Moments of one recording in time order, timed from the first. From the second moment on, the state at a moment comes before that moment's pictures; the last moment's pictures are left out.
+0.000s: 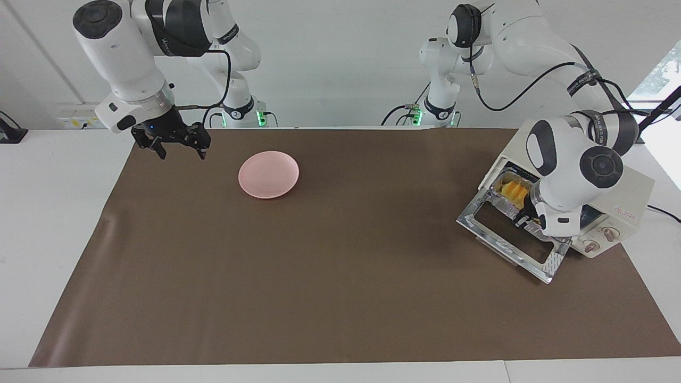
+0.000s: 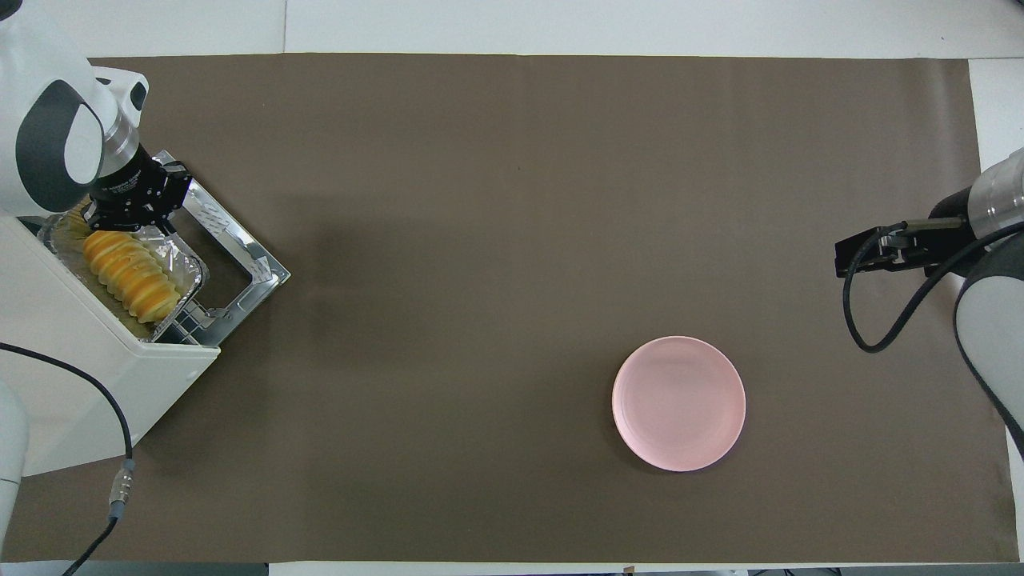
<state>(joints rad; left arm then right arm) -0.35 0.47 0.37 -1.43 -0.01 1.61 -0.60 -0.03 -0.04 0.06 -1.74 -0.01 1.63 0.05</state>
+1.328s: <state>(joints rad) -0.33 0.40 0.40 -1.59 0.08 1.69 -0.48 -0.03 -0.04 0.06 -1.74 -0.01 1.63 0.05</state>
